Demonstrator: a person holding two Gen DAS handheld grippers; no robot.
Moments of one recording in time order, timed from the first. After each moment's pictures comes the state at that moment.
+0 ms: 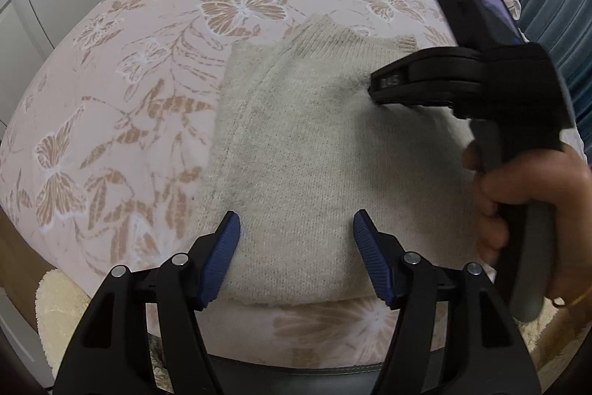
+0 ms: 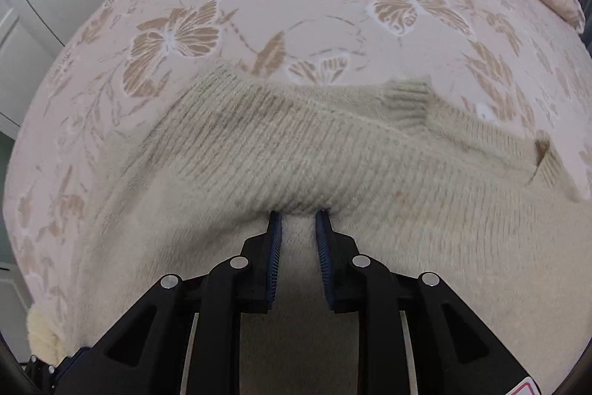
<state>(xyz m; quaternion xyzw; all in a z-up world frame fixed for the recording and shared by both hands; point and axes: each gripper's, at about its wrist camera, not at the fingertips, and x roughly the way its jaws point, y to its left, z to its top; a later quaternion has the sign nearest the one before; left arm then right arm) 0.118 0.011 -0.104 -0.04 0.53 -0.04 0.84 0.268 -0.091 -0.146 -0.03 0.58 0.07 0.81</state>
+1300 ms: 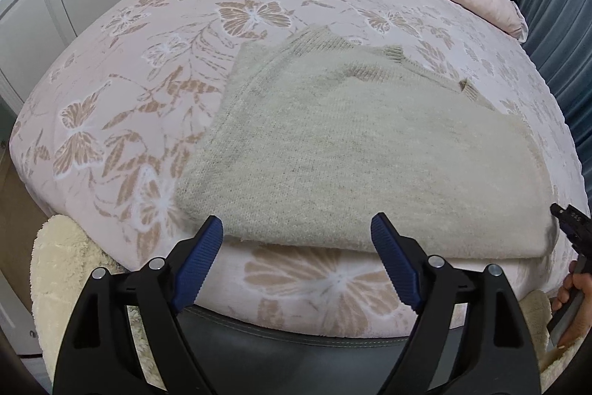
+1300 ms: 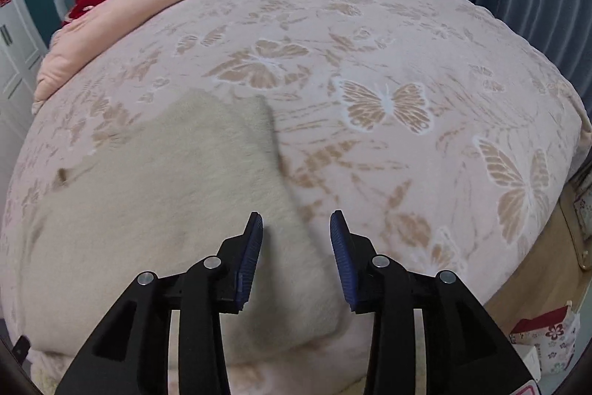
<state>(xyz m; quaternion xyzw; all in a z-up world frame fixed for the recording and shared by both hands) 0.075 -0.007 -0.081 -0.07 0.51 0.00 0.85 0.055 -0.432 -0.085 0.17 0.45 -0.20 0.86</state>
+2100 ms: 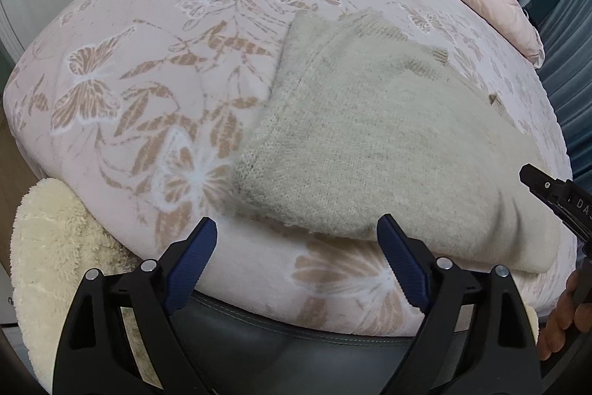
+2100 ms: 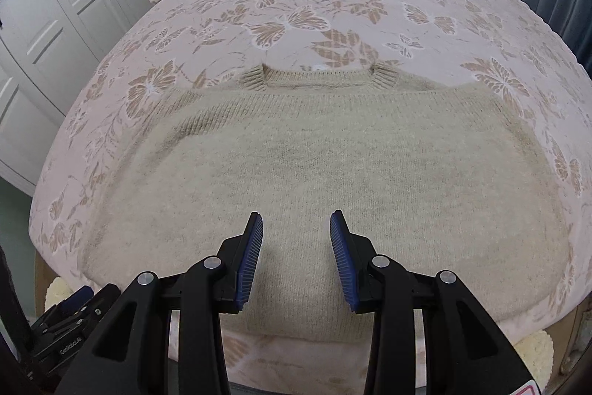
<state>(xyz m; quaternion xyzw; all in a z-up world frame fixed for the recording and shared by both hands) 0.076 0.045 -0.112 -0.15 0.54 0.01 0.83 0.128 -0.211 -0.072 0.07 0.51 0.00 0.85</state>
